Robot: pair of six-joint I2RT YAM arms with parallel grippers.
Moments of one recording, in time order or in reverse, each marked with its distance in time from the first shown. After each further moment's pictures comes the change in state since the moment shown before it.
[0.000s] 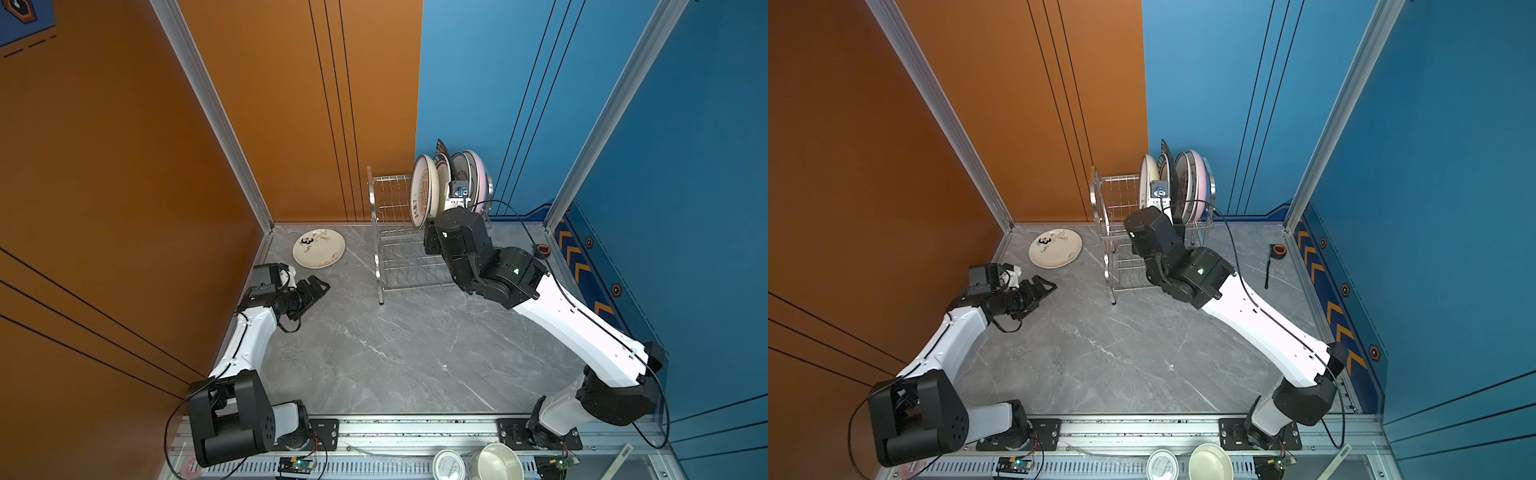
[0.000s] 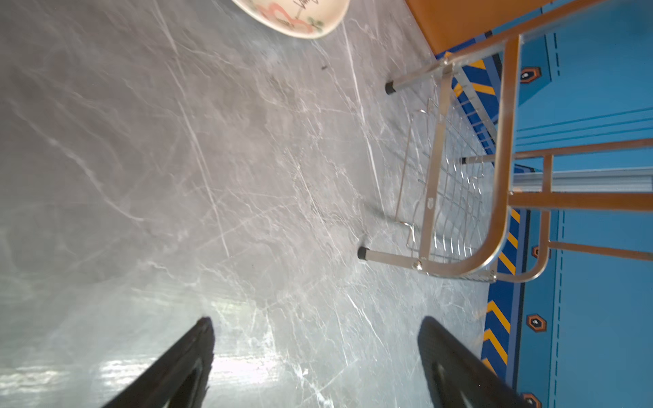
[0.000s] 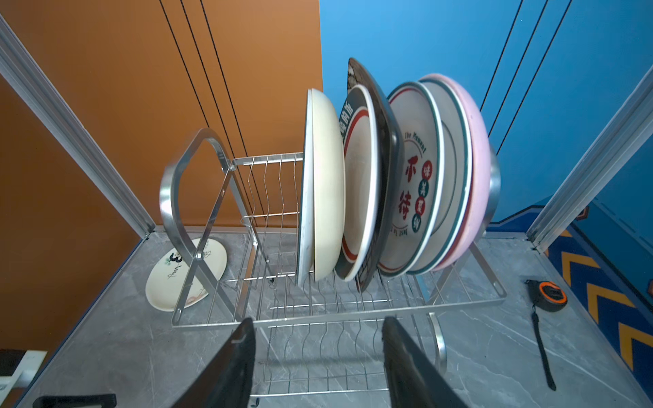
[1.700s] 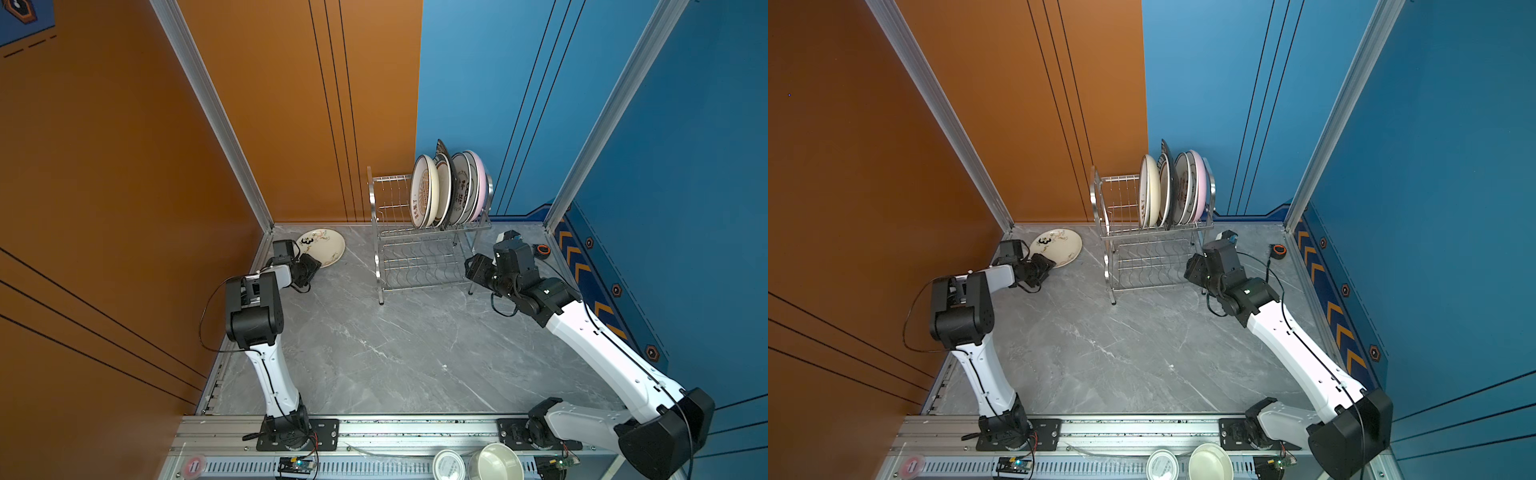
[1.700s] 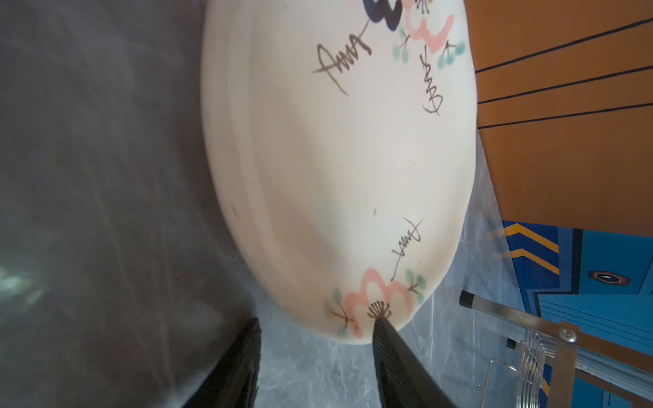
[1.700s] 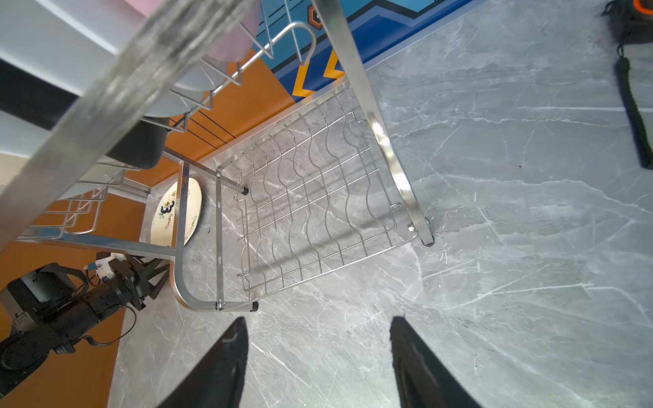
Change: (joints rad) left arm -0.033 0.758 0.433 0.405 -0.171 -0.273; right arm -0.465 -0.295 -0.674 0.153 -0.618 0.346
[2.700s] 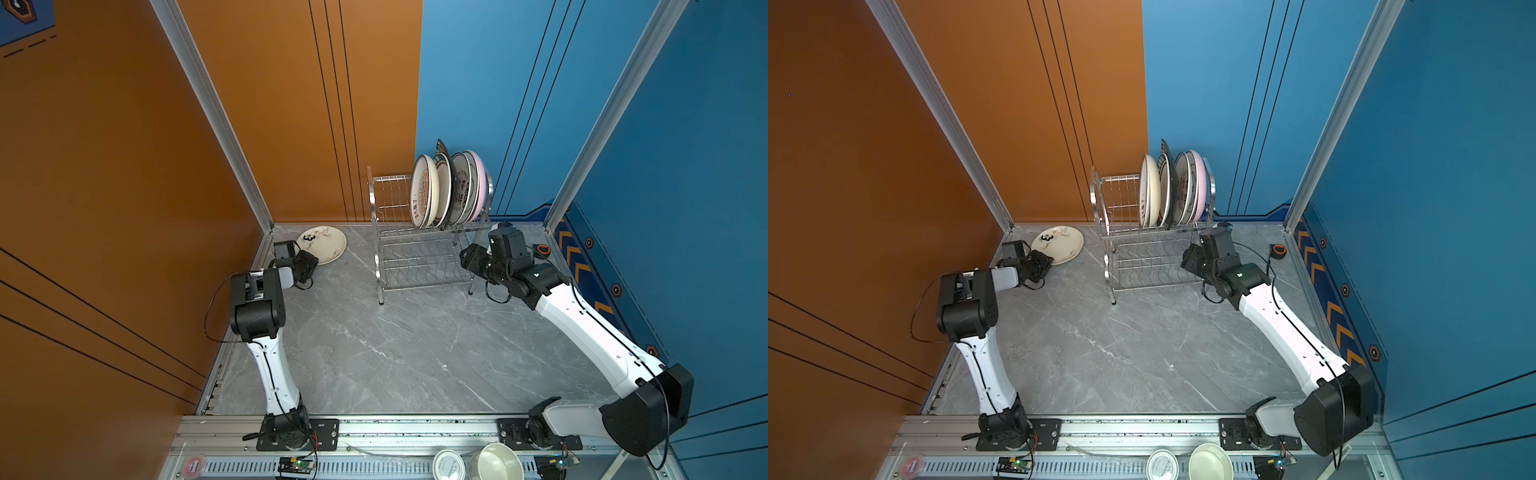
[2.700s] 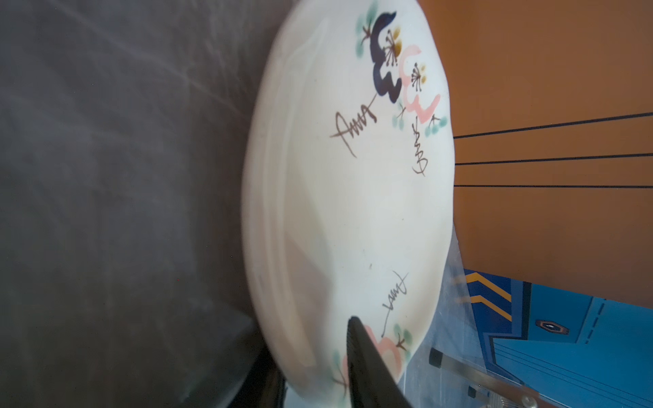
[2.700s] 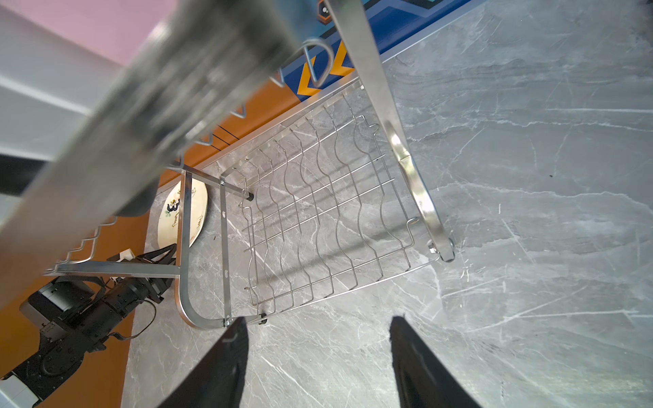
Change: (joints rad) left arm 0.001 0.092 0.001 0.236 -0.008 -0.179; right arm -0.039 0.125 0.099 0.018 -0.055 -0.003
